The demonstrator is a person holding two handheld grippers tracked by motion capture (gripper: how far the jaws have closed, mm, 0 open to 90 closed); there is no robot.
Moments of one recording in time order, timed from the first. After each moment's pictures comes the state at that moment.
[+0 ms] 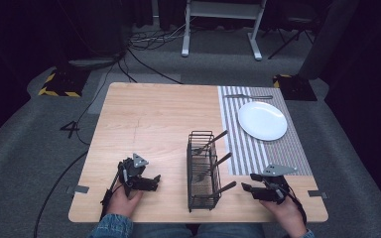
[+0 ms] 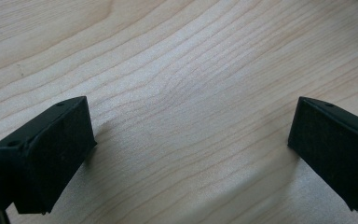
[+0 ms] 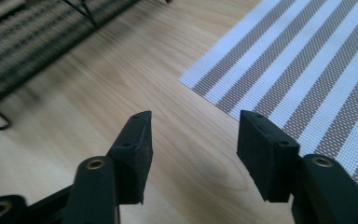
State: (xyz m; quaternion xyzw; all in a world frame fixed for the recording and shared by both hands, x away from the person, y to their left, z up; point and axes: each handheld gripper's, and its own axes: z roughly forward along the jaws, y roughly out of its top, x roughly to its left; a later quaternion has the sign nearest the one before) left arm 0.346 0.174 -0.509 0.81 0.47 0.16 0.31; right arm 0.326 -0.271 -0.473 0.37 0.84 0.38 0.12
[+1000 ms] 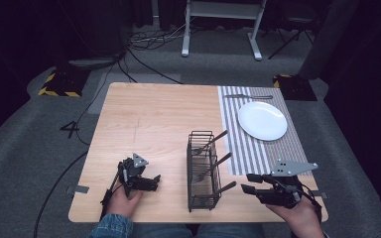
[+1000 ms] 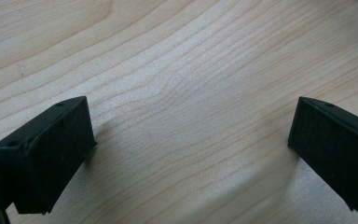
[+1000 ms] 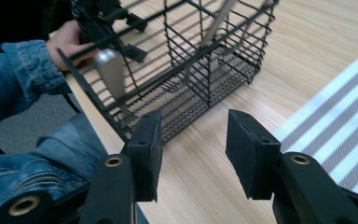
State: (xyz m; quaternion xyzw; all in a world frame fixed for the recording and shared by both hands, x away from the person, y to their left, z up) left arm 0.346 0.174 -0.509 0.81 0.47 0.16 0.31; right arm 0.286 -0.249 -0.372 0.29 0.85 0.44 0.07
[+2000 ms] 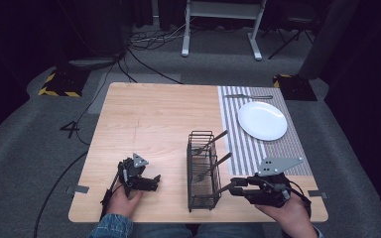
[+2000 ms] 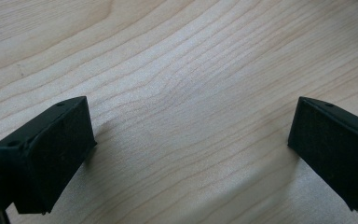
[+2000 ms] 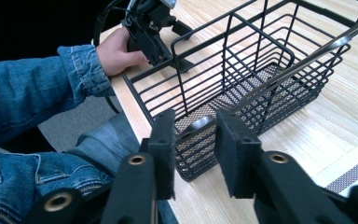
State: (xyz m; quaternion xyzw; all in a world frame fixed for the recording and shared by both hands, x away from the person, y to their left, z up) left arm 0.346 0.174 -0.509 0.81 0.47 0.16 0.31; right arm 0.285 -0.212 -0.355 0.24 0.86 0.44 0.02
